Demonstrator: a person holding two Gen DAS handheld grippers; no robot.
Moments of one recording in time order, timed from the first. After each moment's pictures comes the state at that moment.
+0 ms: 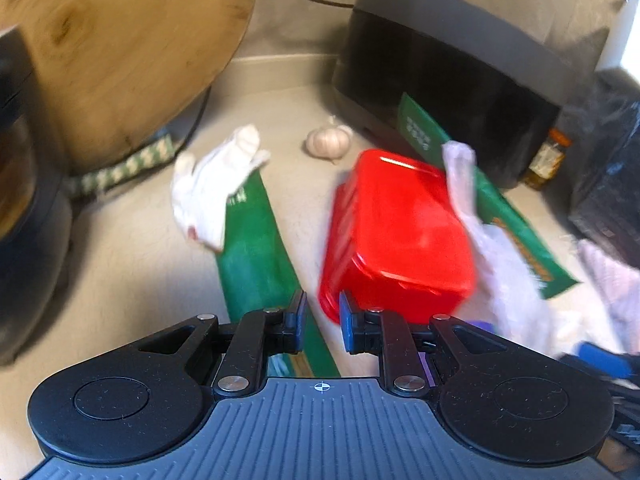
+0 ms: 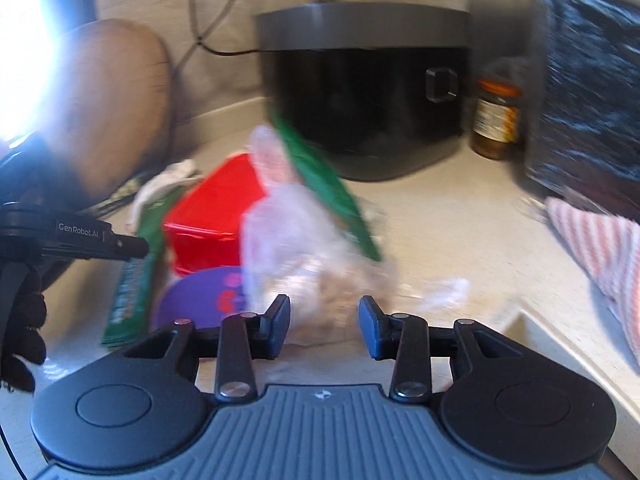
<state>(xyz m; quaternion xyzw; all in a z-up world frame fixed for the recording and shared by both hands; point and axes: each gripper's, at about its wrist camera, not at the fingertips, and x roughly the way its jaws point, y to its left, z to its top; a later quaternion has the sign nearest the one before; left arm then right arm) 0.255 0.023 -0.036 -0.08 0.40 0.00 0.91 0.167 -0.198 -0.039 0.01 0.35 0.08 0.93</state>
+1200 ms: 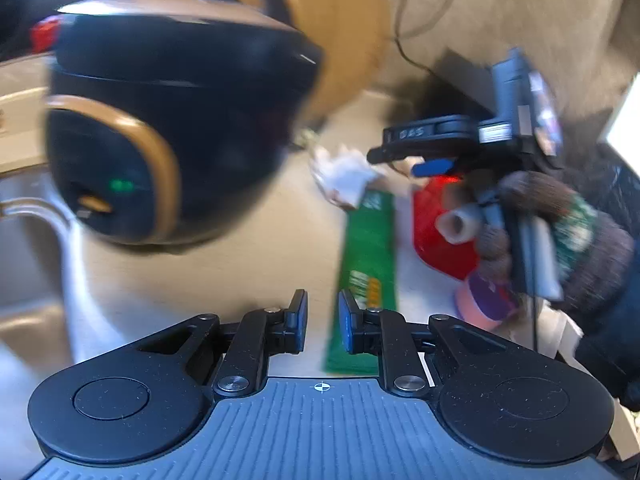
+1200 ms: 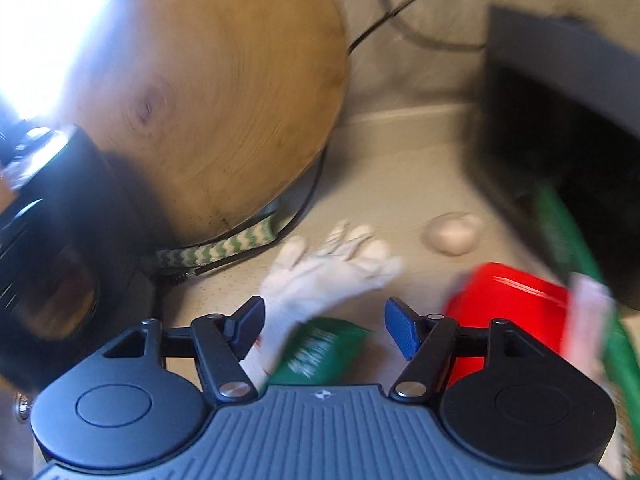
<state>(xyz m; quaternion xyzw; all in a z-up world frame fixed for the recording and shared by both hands) 0.084 0.141 -0.006 -0.19 0.35 0.03 0.92 0.346 0.003 -0.039 -0.04 0.40 0.22 0.89</state>
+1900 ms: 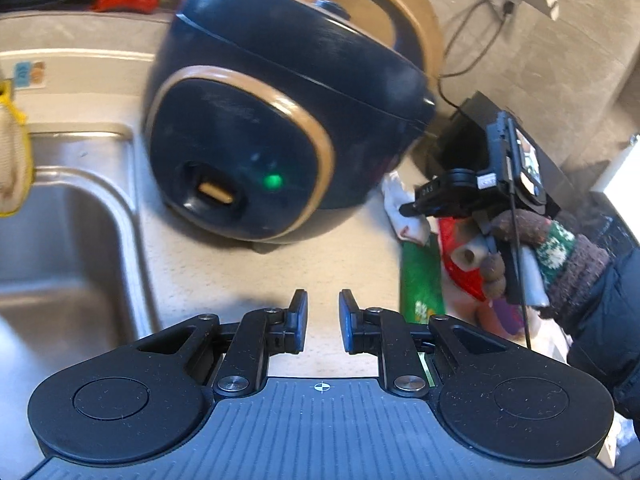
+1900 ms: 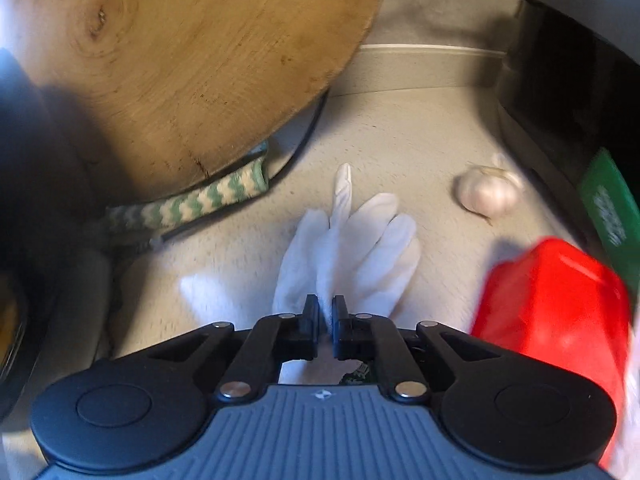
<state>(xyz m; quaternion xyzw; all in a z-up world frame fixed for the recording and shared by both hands) 0.056 0.216 -0.023 -0.25 0.32 0.01 0.91 0.360 0.046 -0.072 -0.09 0.46 0.16 0.87</state>
